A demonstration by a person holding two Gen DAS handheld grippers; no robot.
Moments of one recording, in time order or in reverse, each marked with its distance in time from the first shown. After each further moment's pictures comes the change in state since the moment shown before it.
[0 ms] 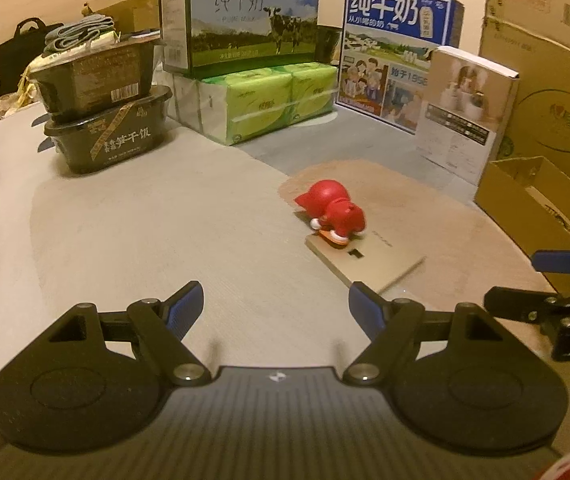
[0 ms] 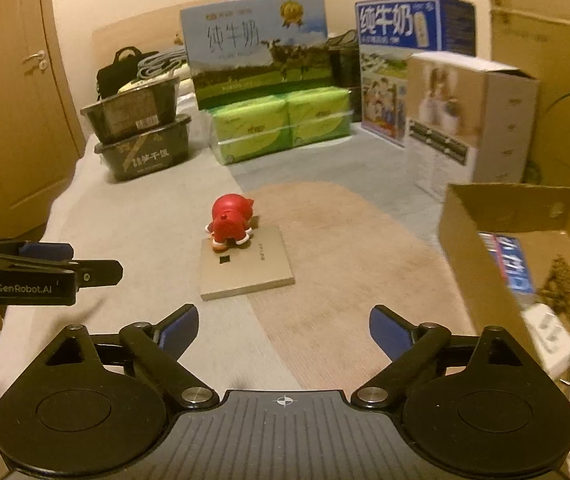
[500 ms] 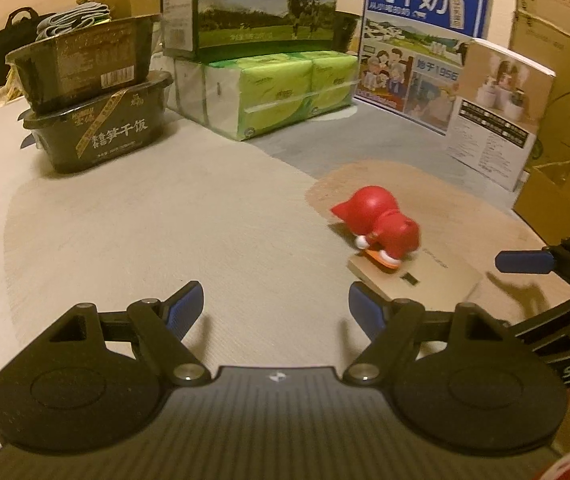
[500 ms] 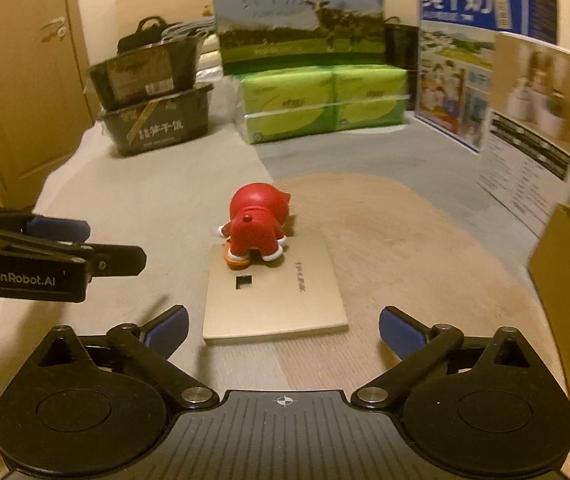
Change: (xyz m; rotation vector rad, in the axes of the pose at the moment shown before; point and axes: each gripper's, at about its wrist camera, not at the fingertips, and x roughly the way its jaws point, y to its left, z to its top) left arm 0.060 0.030 0.013 -0.008 0.010 -0.010; right arm 0.100 0.017 0.017 -0.106 0.043 0.041
